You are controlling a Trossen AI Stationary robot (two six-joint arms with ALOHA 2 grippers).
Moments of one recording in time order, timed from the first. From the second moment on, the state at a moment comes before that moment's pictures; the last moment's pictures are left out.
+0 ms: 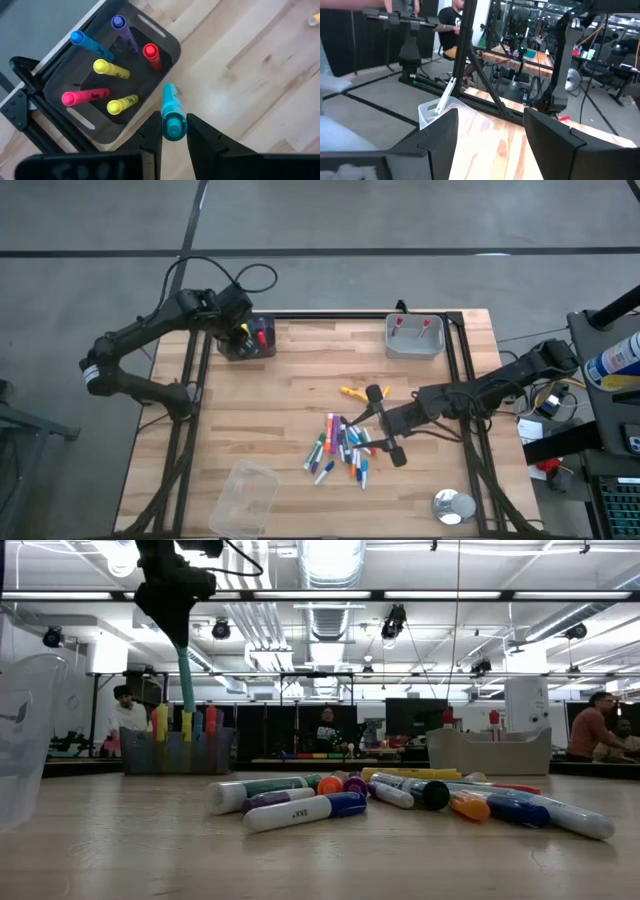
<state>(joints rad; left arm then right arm) 0.56 1.24 1.35 -1.29 -0.13 -0.21 0.33 1.26 0.78 0.44 0.00 -0.17</state>
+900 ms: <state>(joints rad) 0.71 1.37 1.37 -1.28 -0.12 -0.08 0.33 1.26 0.78 0.42 0.00 -0.17</state>
